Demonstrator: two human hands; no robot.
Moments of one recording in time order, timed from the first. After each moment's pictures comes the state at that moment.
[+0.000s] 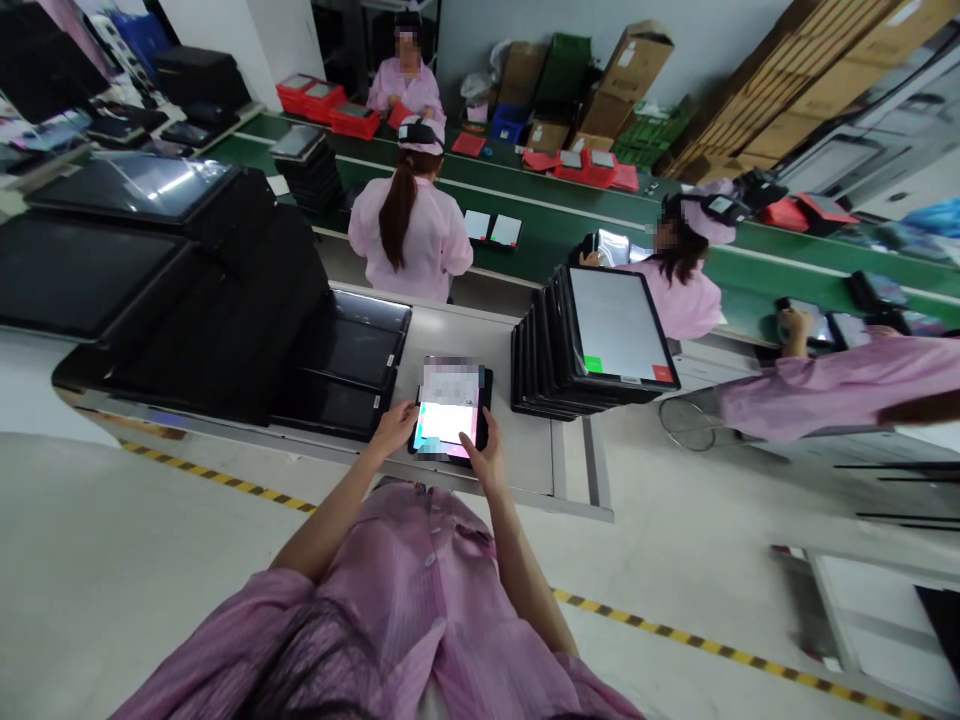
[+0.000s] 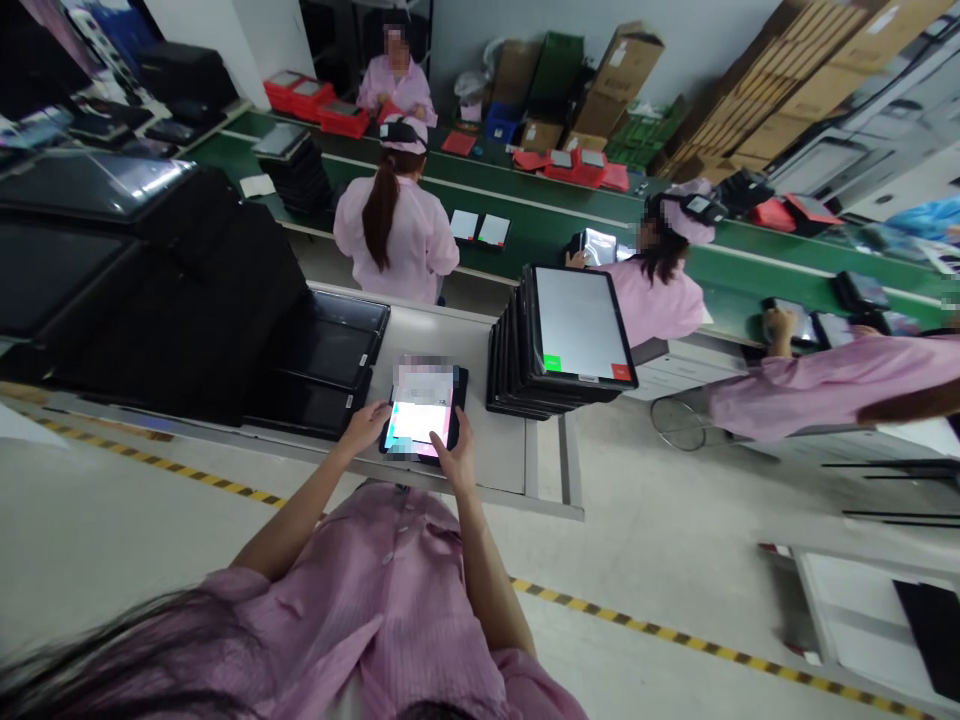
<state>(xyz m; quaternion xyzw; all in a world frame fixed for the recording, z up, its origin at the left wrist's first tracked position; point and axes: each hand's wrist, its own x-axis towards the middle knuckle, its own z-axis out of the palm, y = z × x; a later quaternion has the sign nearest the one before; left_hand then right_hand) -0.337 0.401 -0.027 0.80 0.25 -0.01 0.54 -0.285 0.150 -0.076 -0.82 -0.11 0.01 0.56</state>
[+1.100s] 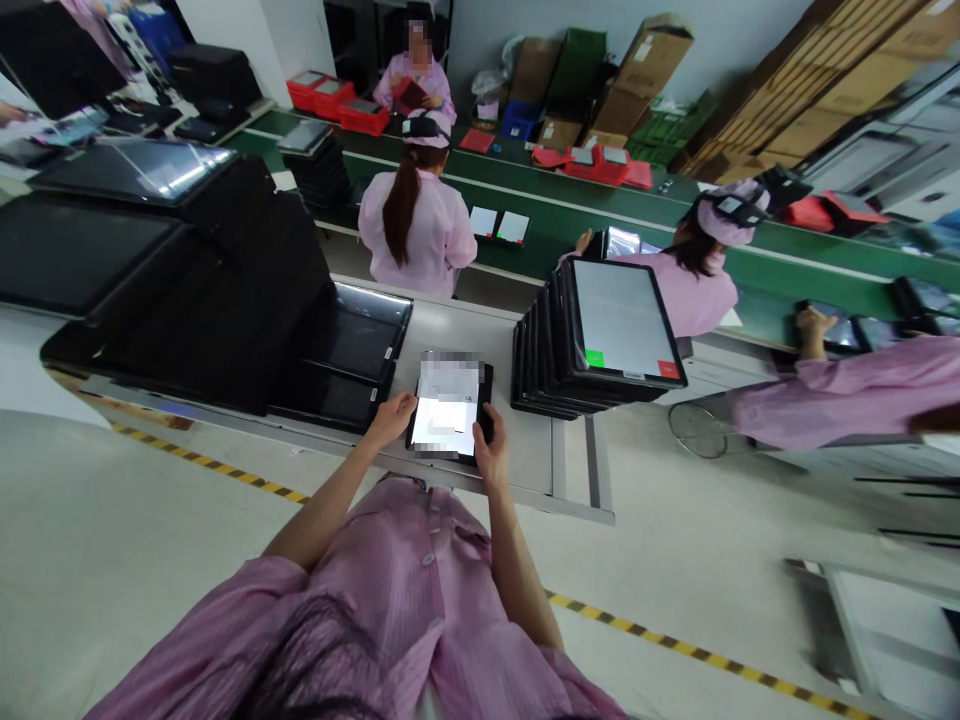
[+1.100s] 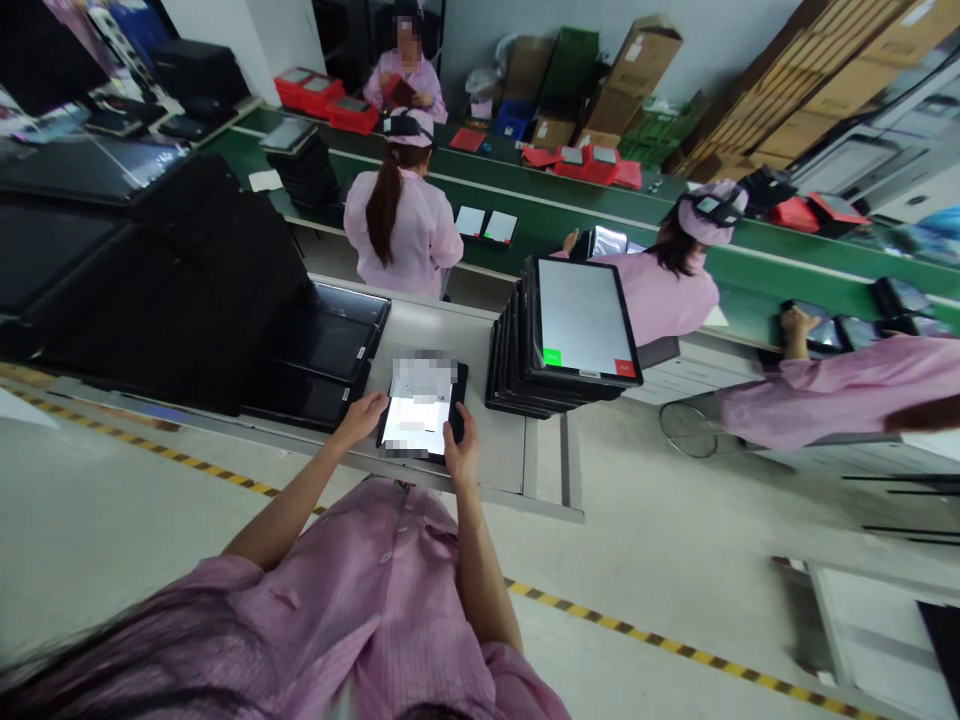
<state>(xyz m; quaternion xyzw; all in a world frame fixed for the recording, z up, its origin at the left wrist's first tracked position) -0.337 0.403 -0.025 0.82 0.23 0.00 0.53 -0.276 0.141 -0.075 -0.81 -0.12 -0.02 0.58</state>
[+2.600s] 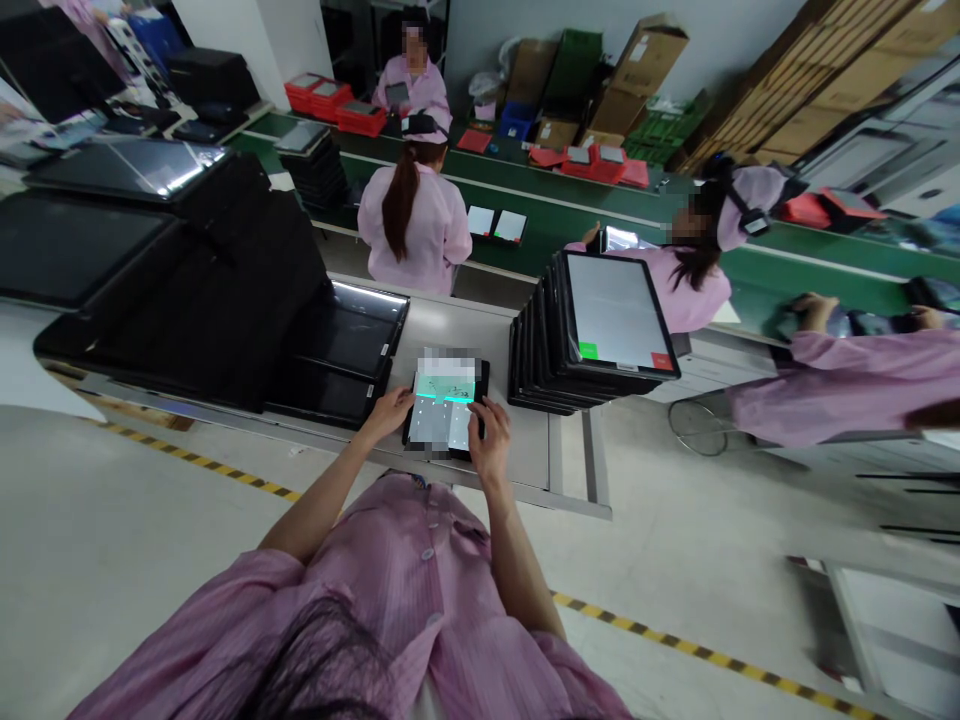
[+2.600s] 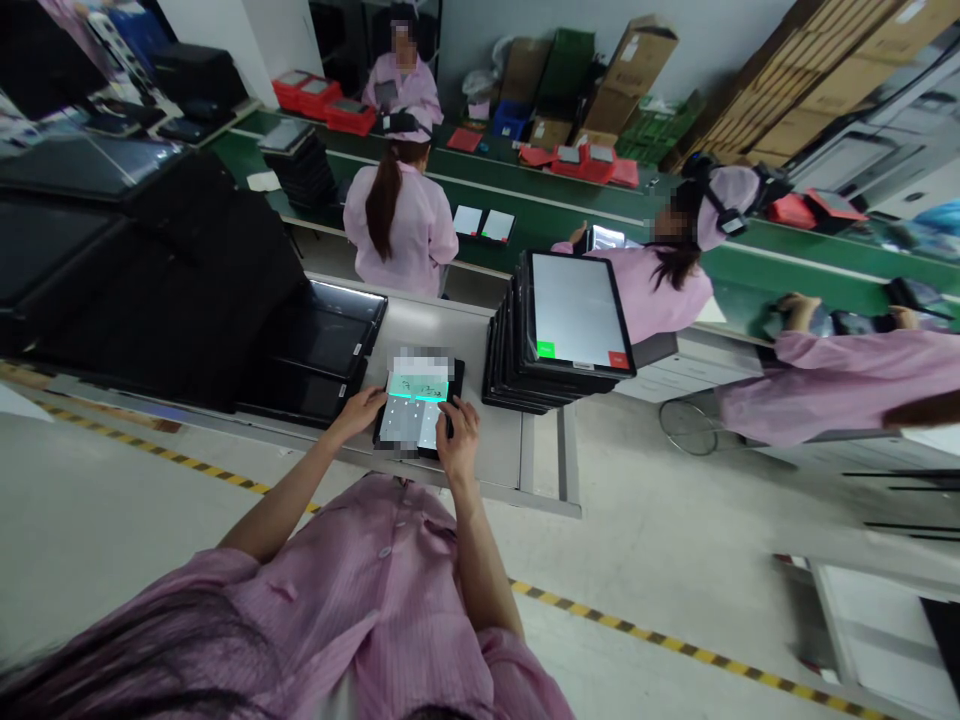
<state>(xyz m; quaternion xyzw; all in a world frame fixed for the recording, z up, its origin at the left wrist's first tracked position) -0.328 0.403 -0.013 0.81 0.25 -0.02 0.52 -0.274 0.150 -0.043 -0.84 -0.22 -0.15 0.48</state>
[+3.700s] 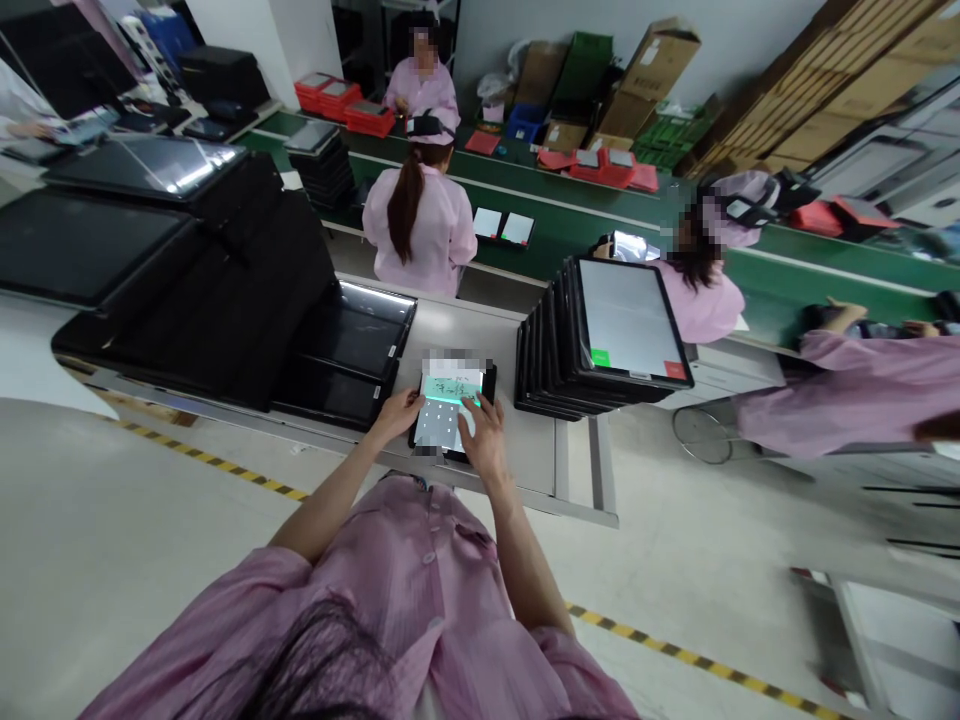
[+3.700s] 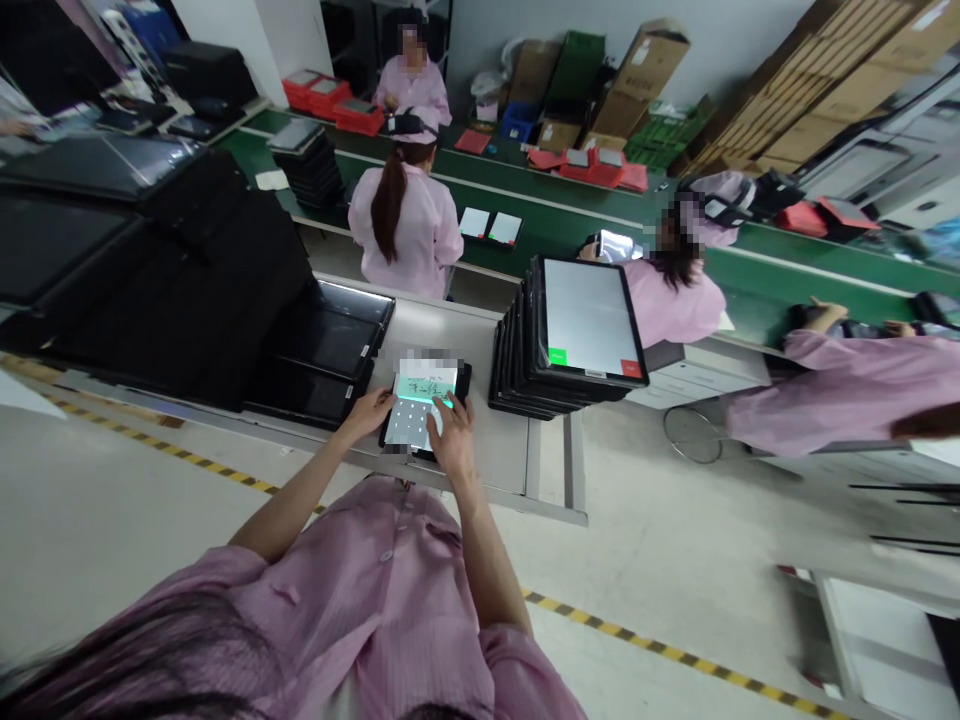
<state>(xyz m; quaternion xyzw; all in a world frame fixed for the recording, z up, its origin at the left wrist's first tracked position) -0.321 0.399 -0.014 0.85 0.25 -0.04 0.47 -0.266 0.166 -0.038 -0.86 -0.35 -0.14 0.35</state>
